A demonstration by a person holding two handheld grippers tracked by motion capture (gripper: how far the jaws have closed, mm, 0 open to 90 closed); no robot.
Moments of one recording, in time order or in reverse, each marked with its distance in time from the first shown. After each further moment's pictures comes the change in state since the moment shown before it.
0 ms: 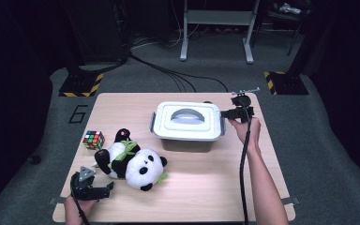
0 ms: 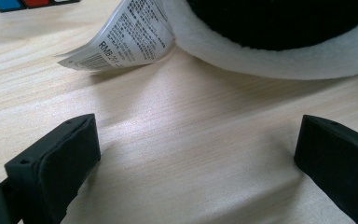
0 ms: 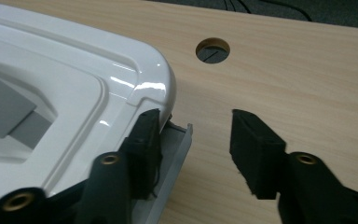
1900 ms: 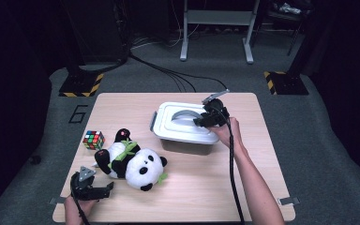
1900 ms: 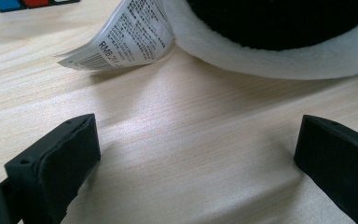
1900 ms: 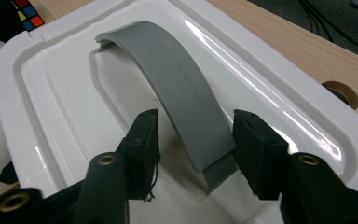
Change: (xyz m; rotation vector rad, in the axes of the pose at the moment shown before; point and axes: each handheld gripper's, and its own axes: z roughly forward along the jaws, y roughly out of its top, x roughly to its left) left arm 0.000 0.000 0.000 0.000 0.000 0.001; right arm 0.083 0.005 0.011 0.028 0.233 -0.349
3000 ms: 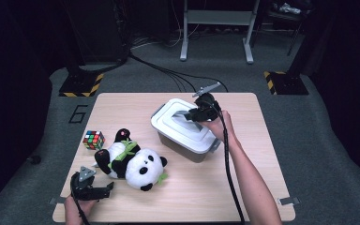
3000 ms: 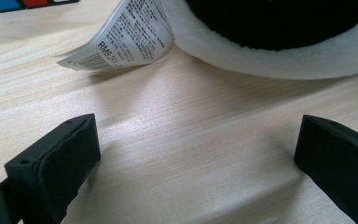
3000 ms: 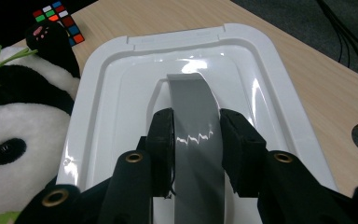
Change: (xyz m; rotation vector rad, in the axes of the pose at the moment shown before) left arm 0.000 0.001 -0.001 0.012 -0.007 0.000; right arm 0.016 0.030 0.003 -0.029 0.096 -0.067
